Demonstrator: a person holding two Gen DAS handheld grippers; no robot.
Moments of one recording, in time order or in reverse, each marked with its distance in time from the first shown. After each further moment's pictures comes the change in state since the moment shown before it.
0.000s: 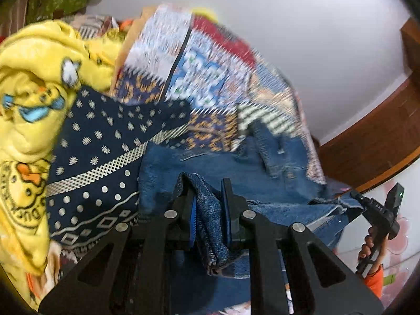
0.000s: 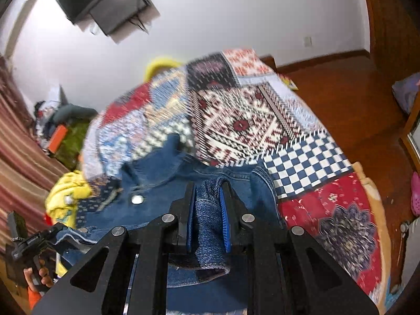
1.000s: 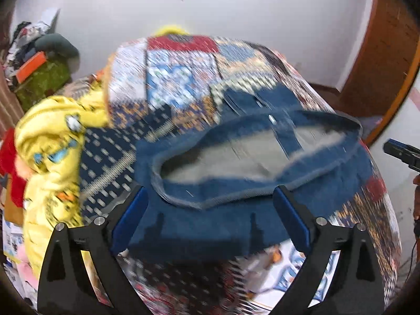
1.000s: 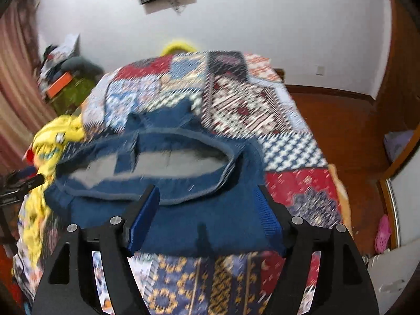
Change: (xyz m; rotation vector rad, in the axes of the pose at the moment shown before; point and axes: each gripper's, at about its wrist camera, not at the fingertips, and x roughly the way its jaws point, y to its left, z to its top) left arm -0.034 -0.096 -0.087 0.436 -0.035 0.217; right arm -0.065 0.034 -0.068 -0.309 0.034 -0.081
